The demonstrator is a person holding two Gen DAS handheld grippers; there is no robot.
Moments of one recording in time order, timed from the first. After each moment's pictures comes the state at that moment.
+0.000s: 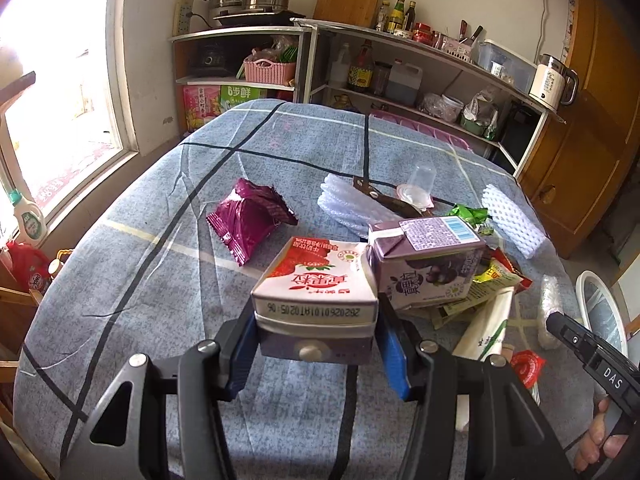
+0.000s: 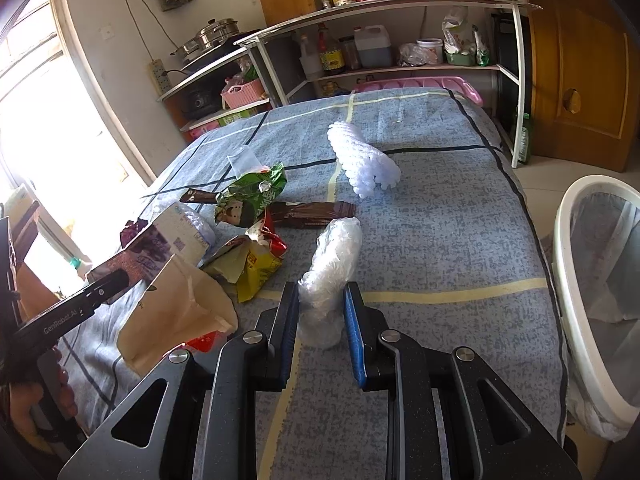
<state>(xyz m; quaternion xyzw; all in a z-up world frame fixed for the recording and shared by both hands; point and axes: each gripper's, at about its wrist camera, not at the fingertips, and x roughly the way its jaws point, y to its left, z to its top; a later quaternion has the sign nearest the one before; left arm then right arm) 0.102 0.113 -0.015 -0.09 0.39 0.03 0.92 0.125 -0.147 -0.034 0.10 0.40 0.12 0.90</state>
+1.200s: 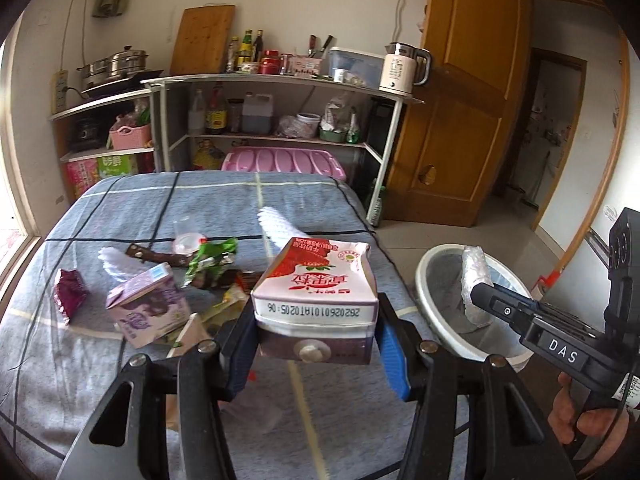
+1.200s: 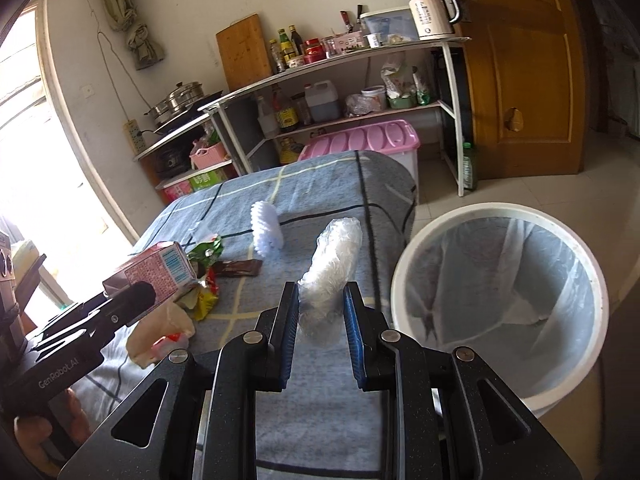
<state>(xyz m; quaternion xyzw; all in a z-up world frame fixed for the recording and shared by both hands) 0.083 -0.057 0.046 -0.02 0.32 -0.18 0.93 0.056 -0.259 0.024 0.14 0.33 0.05 0.93</state>
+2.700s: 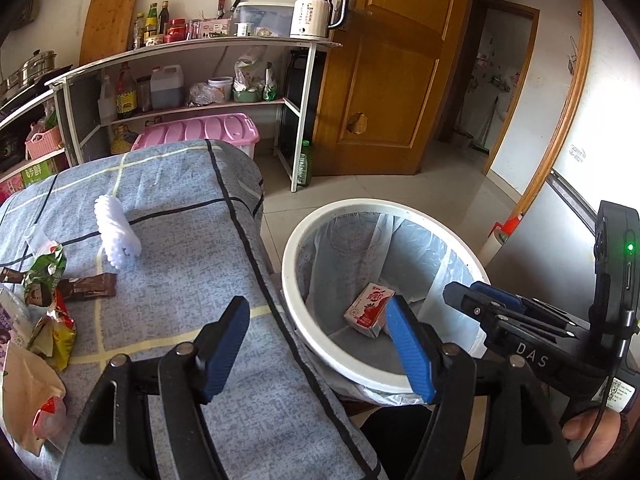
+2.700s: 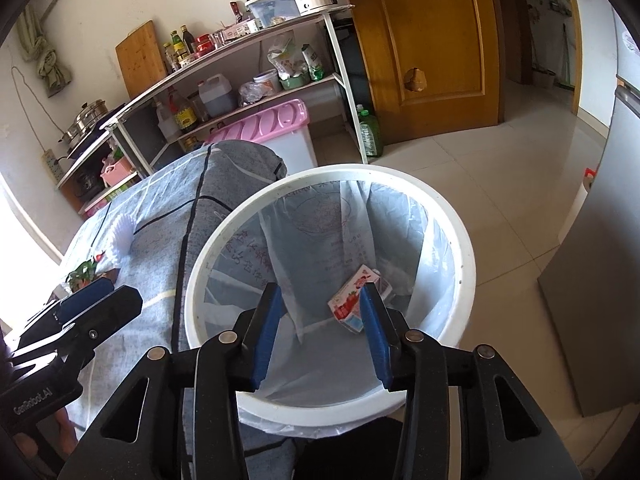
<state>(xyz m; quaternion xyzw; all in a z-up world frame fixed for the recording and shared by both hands) 0.098 -0.196 0.021 0.02 0.37 -0.27 0.89 0.043 -0.390 -0.015 0.18 0.38 -0.08 0.91</state>
